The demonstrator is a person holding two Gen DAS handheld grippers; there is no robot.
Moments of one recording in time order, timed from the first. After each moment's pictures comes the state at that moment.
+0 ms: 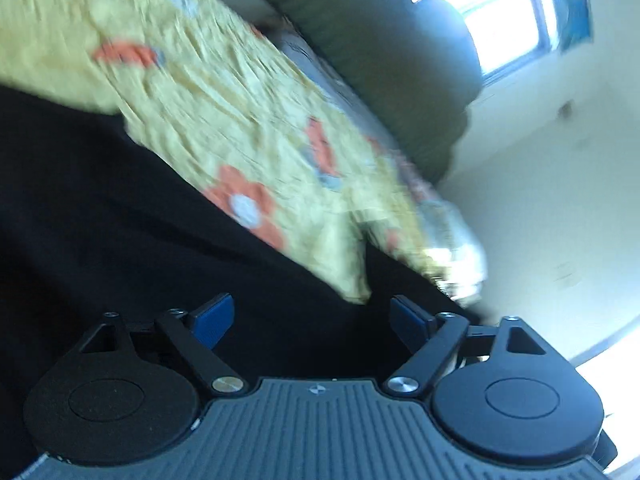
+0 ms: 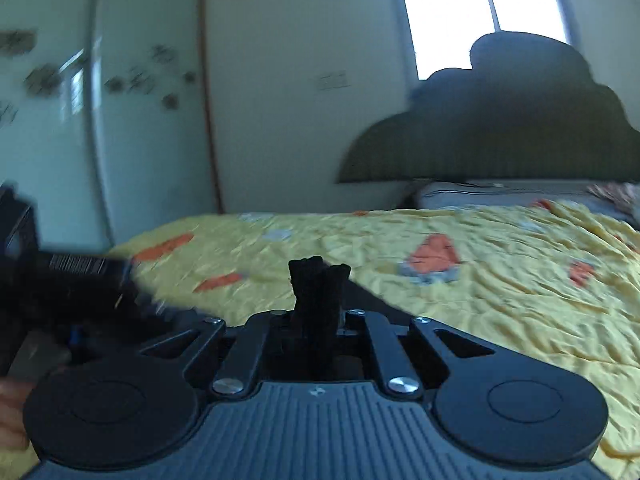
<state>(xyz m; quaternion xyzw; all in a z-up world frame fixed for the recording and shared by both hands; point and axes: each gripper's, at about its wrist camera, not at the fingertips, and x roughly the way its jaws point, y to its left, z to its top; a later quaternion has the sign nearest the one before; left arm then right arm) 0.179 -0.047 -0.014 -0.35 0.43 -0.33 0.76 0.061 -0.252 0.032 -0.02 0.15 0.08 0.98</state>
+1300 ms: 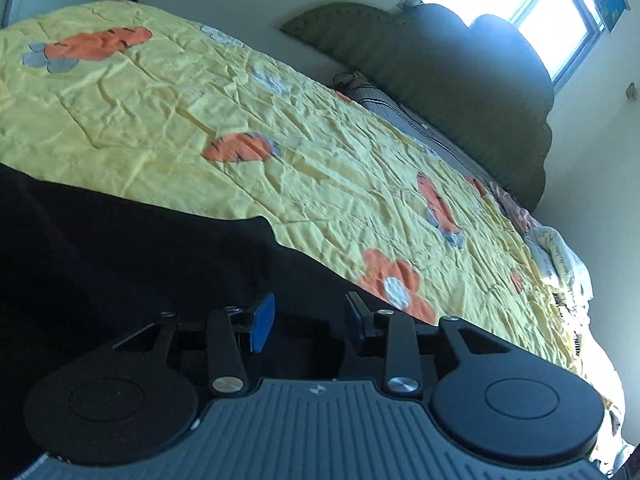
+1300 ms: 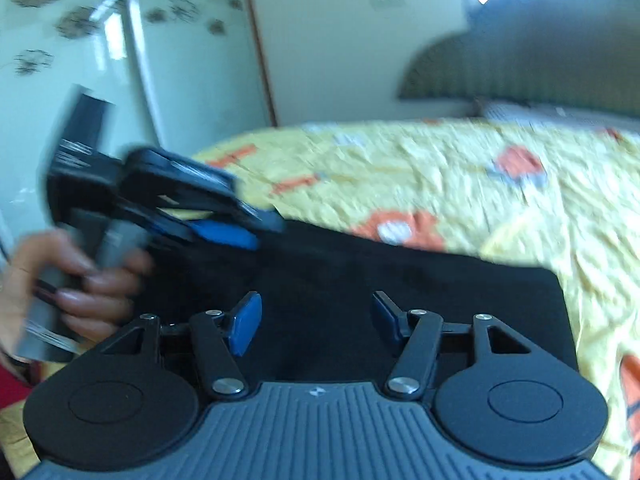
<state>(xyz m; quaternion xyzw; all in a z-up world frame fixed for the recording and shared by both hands) 0.199 -0.004 -0.010 -0.20 0.38 -0.17 0.89 0.068 -0.223 -0.006 0.02 0.28 0.14 0.95</state>
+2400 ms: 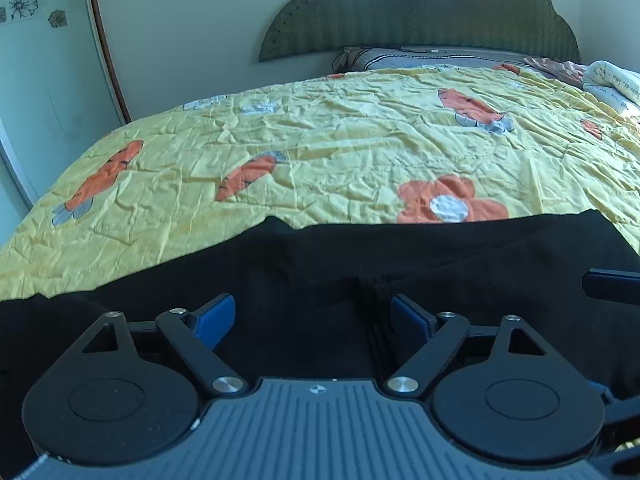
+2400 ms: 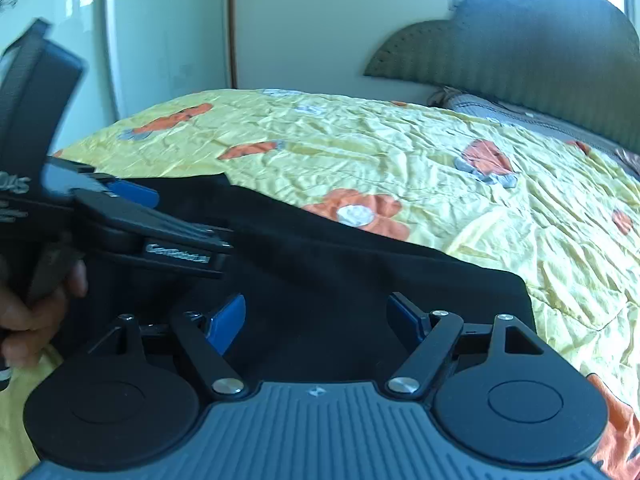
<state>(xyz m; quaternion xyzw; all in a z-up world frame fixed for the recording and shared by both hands) 0.163 -0.078 -0.020 0.12 0.34 -0.09 0.93 0.092 -0.203 -0.012 -0.07 0.31 0.07 0.95</state>
